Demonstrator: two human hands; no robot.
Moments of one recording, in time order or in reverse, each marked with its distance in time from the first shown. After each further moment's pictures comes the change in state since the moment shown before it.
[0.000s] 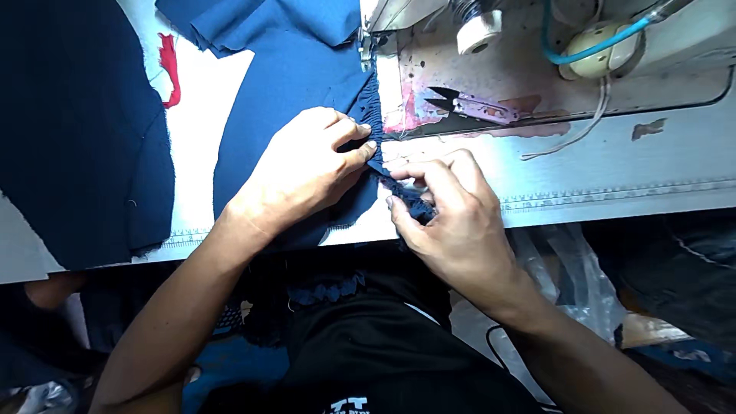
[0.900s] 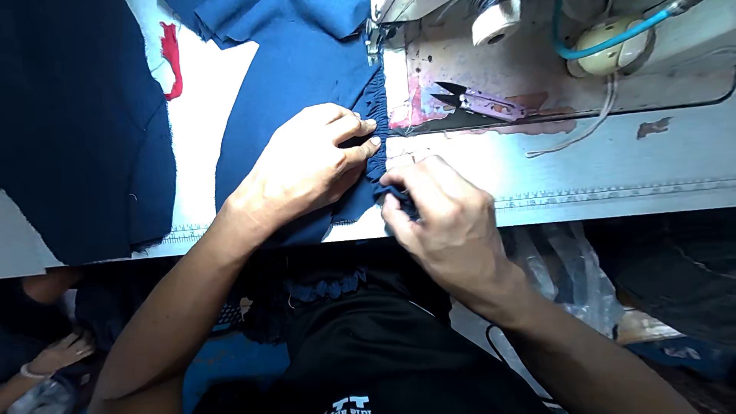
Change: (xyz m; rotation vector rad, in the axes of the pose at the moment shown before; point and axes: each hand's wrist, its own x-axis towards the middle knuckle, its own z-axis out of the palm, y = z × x) left_hand -0.004 -0.004 0.001 -0.043 0.002 0.012; right_hand 0.004 -0.010 0.007 -0.107 -0.001 -0.167
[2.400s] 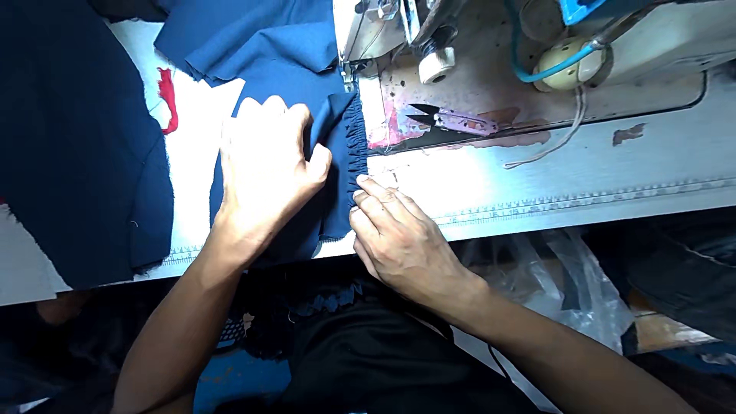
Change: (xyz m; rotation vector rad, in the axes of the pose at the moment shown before) left_hand 0.021 0.012 -0.024 0.195 0.002 -0.692; right_hand -0.009 0.006 0.026 -0.130 -0.086 -0.275
